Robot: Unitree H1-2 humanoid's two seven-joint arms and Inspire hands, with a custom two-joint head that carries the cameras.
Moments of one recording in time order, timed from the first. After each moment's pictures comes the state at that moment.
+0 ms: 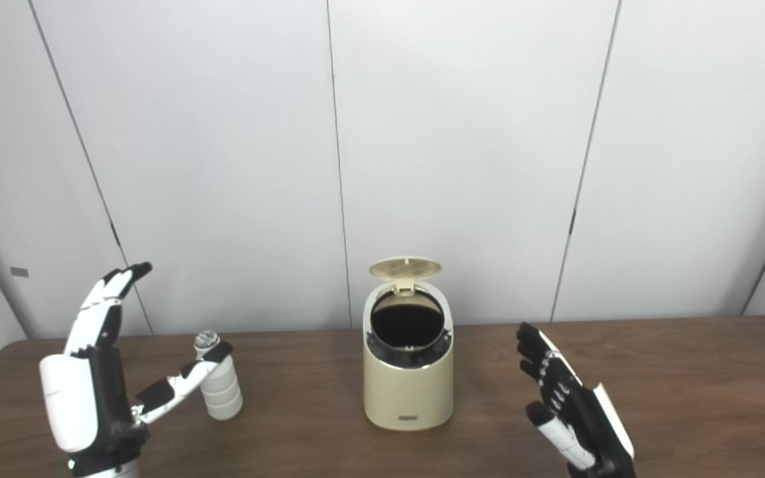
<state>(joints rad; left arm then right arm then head) -0.26 0.13 0.20 -0.05 0.70 -0.29 0.60 -0.12 -0.08 -0.03 -0.11 -0.03 -0.12 0.06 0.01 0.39</state>
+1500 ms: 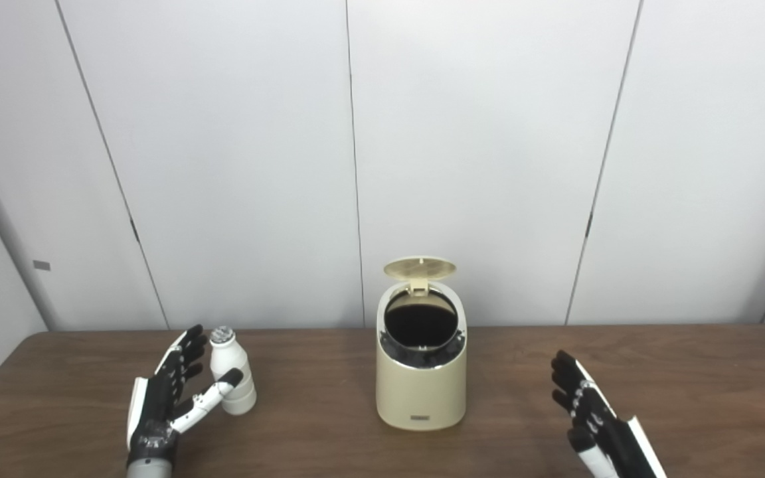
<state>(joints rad) -0.41 0.23 0.16 0.54 0.06 -0.33 0.14 -0.07 -0.11 -0.04 -0.08 0.01 -0.14 0.06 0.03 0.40</state>
